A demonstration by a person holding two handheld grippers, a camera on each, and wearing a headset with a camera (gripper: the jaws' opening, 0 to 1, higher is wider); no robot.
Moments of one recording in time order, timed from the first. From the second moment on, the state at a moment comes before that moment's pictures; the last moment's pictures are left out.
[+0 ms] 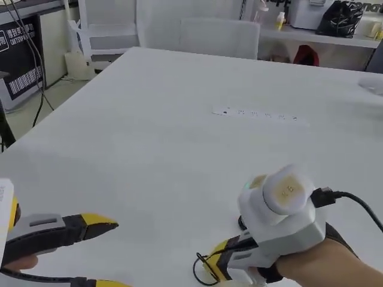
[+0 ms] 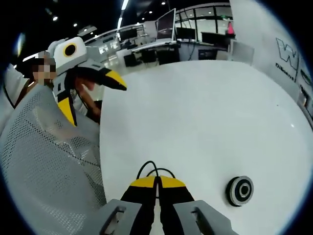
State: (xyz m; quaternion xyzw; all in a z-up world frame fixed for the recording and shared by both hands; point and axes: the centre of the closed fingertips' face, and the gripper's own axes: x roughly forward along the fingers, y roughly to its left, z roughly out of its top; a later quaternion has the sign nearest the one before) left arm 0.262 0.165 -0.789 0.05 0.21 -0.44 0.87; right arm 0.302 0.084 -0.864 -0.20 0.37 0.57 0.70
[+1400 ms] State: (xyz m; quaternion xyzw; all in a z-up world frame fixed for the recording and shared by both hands) left arm 0.260 0.167 -0.786 0.05 0.22 -0.43 0.87; right arm 0.308 0.075 -0.848 -0.17 0.36 0.57 0.71
